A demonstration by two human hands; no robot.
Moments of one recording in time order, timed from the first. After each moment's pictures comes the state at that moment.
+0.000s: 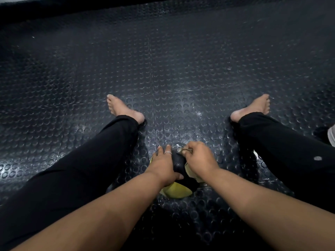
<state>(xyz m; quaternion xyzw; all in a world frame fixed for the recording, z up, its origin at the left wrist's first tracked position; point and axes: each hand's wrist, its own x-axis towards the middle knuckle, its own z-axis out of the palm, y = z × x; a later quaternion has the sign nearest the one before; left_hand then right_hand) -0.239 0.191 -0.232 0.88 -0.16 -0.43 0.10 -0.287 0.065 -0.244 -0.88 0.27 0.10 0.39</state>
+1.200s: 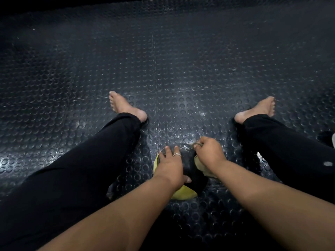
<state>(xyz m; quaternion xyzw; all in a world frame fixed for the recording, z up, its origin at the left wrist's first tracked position) -0.249 0.182 -0.233 0.88 -0.18 -0.42 0.09 -0.272 0.043 -0.254 -0.86 0.35 0.13 0.36</state>
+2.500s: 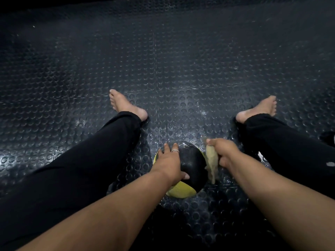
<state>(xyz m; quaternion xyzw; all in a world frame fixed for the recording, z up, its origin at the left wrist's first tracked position) -0.238 0.185 -0.231 0.88 -0.18 -0.43 0.10 -0.273 0.014 -0.264 -0.55 0.53 0.09 0.63</state>
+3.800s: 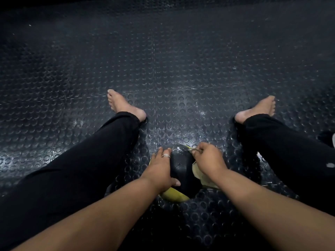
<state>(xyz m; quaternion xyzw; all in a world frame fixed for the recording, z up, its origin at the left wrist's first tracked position) -0.239 0.213 -0.240 0.88 -0.18 -0.42 0.15 -0.286 0.053 -0.259 -0.84 0.36 0.14 0.38</state>
